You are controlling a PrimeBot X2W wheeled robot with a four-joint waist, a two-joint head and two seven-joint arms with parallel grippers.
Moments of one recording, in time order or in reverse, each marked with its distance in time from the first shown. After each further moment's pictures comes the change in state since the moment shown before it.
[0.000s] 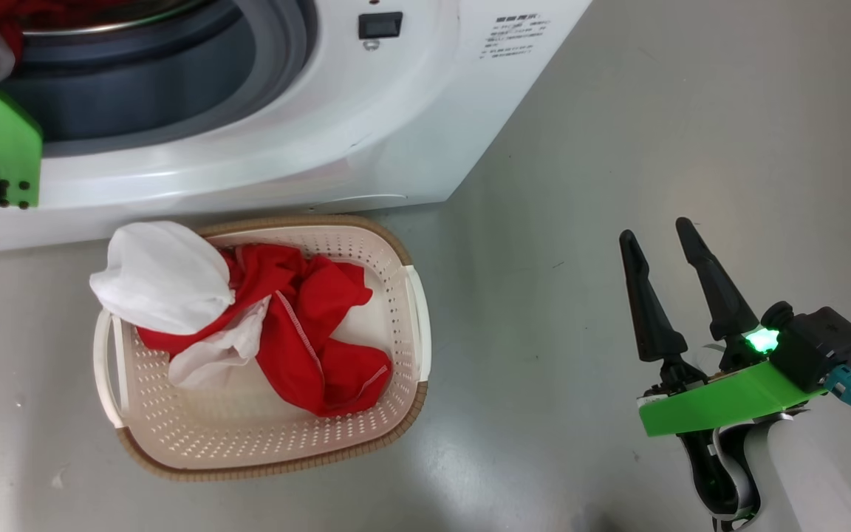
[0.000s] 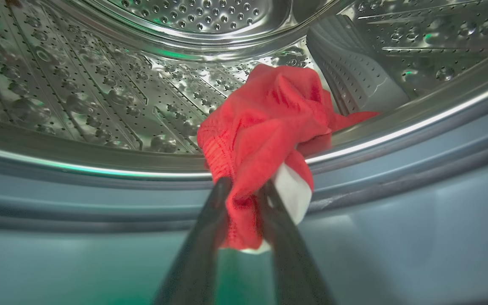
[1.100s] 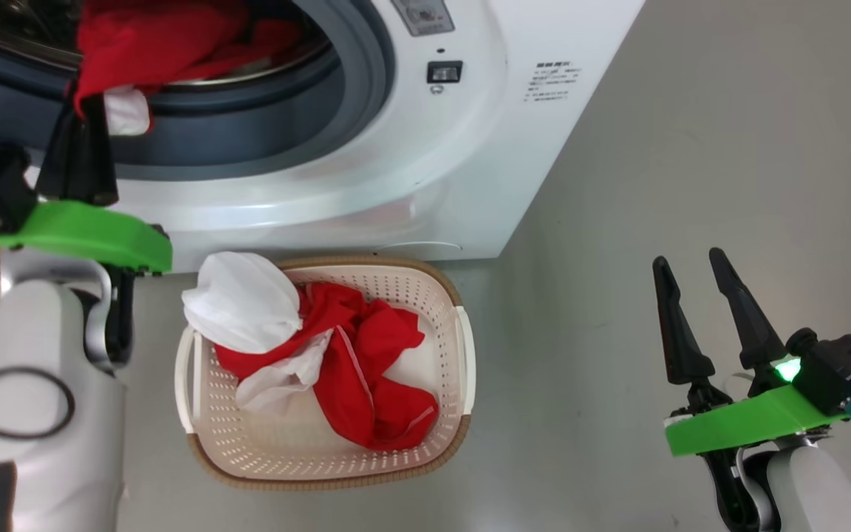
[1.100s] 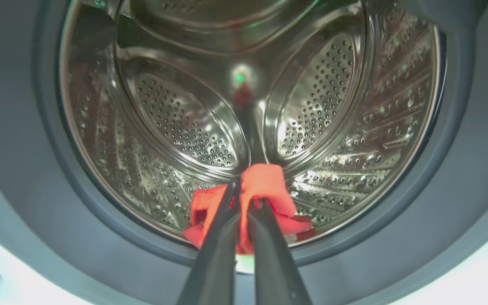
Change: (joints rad) left arm 0.463 -0.180 0.264 -0.658 -0.216 -0.098 -0.143; right arm 0.060 -0.001 -0.071 0.012 -0.031 0.000 0.000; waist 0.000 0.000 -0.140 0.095
